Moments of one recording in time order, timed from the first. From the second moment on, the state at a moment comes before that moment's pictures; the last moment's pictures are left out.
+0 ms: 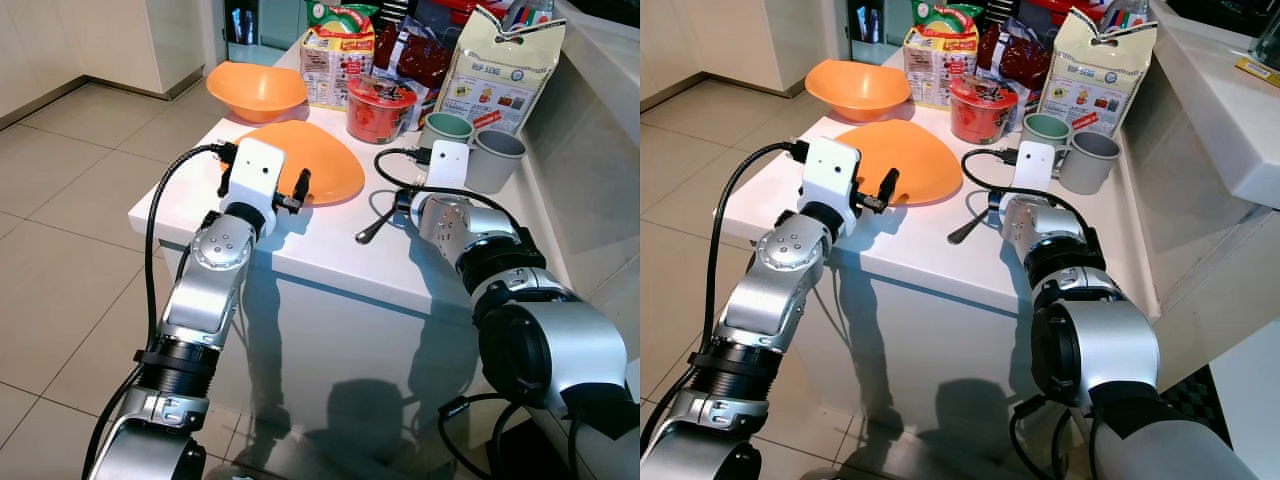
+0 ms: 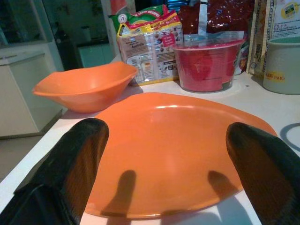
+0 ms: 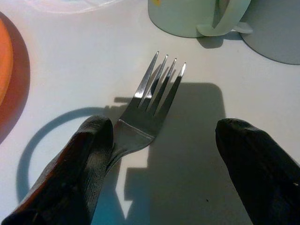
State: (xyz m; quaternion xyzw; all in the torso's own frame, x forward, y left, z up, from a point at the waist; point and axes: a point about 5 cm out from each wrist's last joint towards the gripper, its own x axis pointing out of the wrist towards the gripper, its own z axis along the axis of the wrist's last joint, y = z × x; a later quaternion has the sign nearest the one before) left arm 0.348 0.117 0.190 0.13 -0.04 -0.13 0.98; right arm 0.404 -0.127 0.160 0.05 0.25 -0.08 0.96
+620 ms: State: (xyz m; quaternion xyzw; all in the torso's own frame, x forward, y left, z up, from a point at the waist) left arm 0.348 0.118 0.191 0.13 -0.04 -0.13 0.98; right arm 0.402 -0.118 0.158 0.04 0.24 -0.07 0.97
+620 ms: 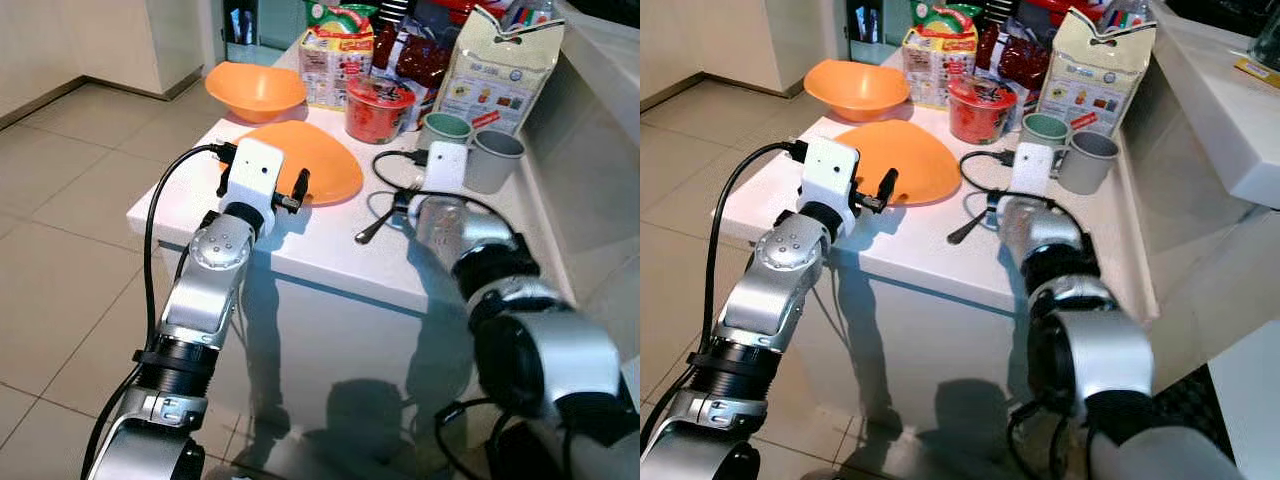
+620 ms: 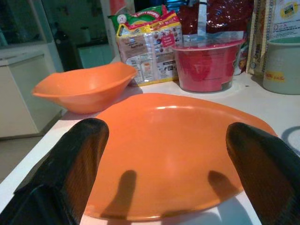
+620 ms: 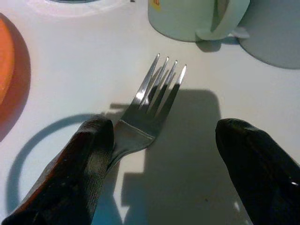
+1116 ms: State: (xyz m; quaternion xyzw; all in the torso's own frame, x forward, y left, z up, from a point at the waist) left arm 0.349 0.120 0.191 0.13 -0.04 -0.13 0.98; right arm 0.400 -0.105 0.158 0.04 0.23 -0.06 0.97
